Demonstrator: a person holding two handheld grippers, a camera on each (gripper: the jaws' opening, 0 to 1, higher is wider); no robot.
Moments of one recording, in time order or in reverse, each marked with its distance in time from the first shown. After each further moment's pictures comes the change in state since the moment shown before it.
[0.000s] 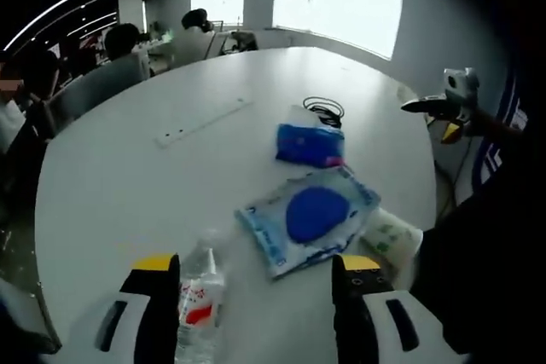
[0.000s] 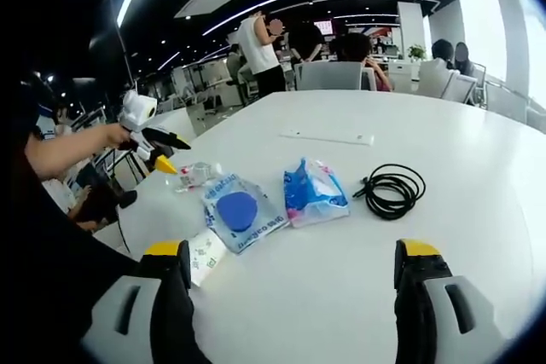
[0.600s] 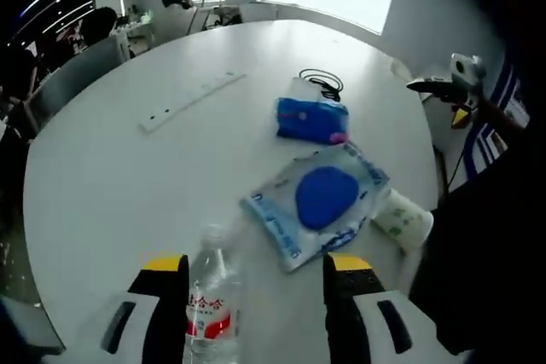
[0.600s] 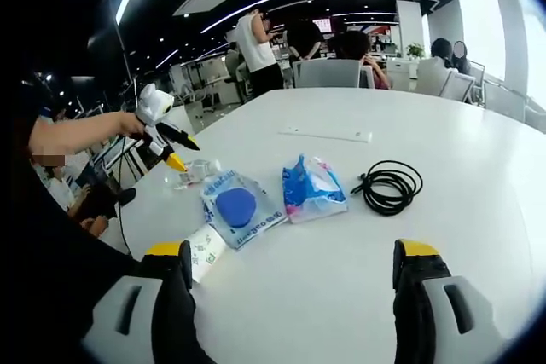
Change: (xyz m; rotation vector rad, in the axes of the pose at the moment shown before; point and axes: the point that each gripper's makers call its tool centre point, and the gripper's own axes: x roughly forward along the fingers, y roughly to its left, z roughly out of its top) left arm 0.024 0.025 -0.010 0.051 0.141 -0.071; right arm -0.004 -0.001 -0.004 0.002 0.009 -0.009
